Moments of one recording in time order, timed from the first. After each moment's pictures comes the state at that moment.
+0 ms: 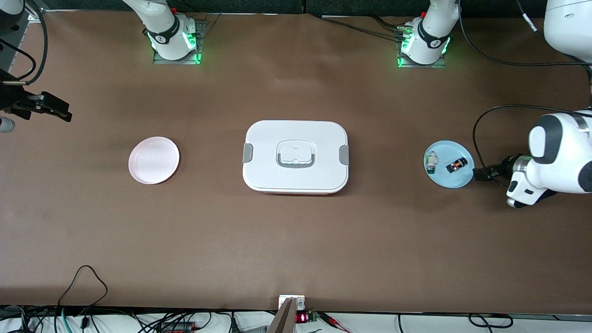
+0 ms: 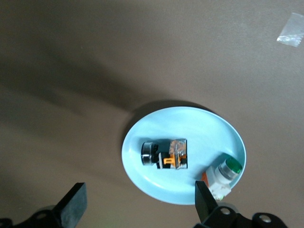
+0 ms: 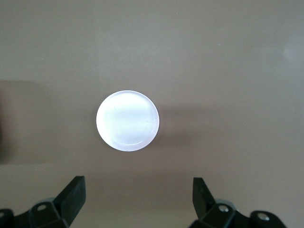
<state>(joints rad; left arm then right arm) 0.18 0.49 -0.04 -1.71 0.05 1.84 -0.31 -0.05 0.03 0.00 -1.63 -0.06 1.60 -0.02</state>
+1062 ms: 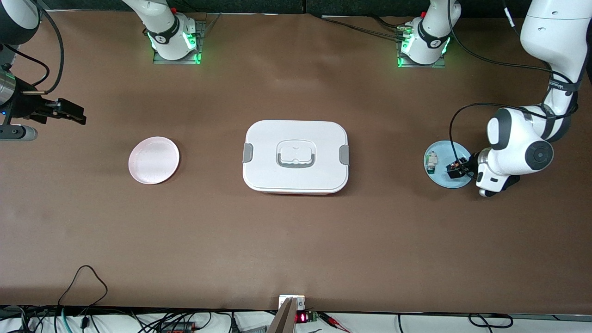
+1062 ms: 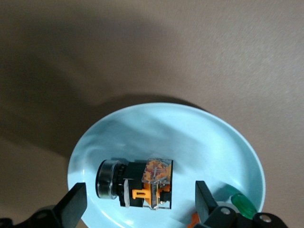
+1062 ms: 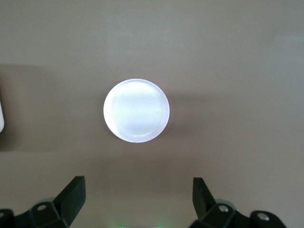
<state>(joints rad) 0.18 0.46 -0.07 -2.05 0.03 2.26 -0.43 -0.02 0.07 0.00 -1.62 -0.03 1.56 -0.02</state>
